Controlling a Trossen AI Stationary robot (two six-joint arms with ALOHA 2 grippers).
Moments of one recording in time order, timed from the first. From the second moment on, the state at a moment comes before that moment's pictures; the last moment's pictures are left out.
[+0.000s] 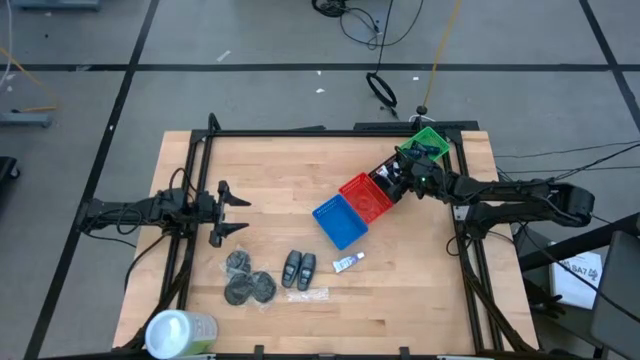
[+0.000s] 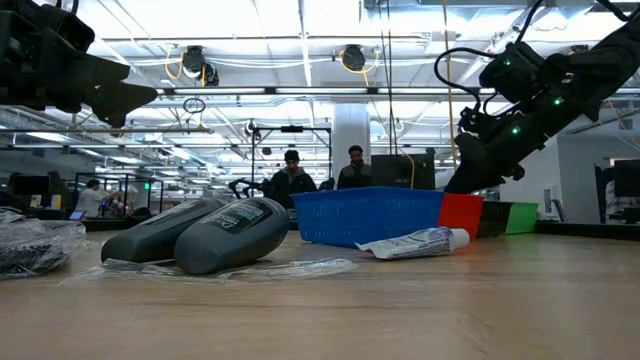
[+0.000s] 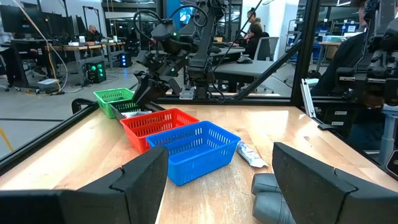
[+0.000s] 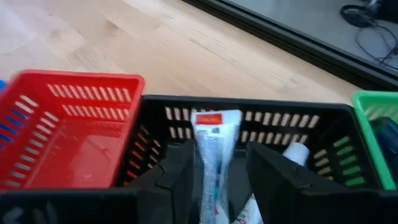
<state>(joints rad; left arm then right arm) -0.02 0.02 0.02 0.01 0.02 -0.01 -0.48 1.07 0.29 0.19 0.22 0.22</state>
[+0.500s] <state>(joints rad) -0.02 0.02 0.02 0.01 0.02 -0.01 -0.31 1.07 0.29 0.38 0.02 0.20</state>
